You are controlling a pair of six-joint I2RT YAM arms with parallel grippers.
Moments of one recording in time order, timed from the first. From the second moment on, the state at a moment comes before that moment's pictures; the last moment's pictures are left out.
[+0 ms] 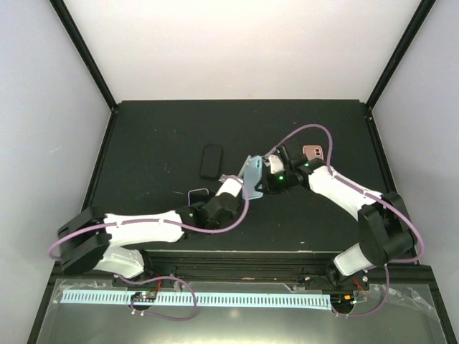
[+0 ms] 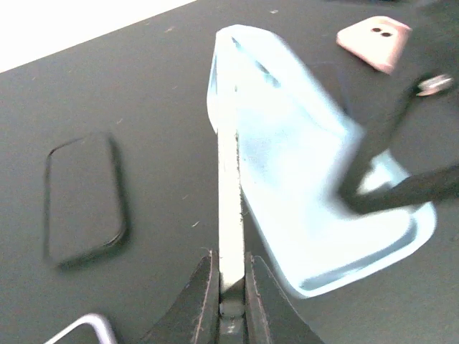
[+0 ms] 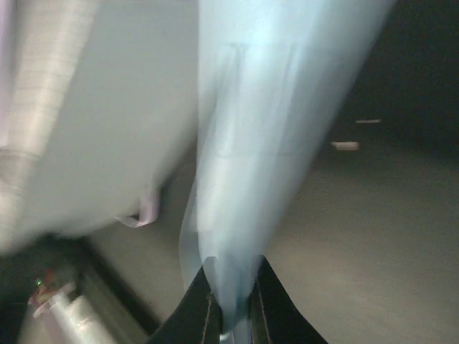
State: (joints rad) left arm -1.13 1.41 0.71 0.10 -0.64 -0.29; right arm 0.52 1.54 1.00 -0.51 -0.59 0.40
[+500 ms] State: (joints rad) left arm -1.03 1.25 0.61 0.00 -0.65 -0.28; right arm 0.35 1.24 0.92 -0.52 -0.18 0.26
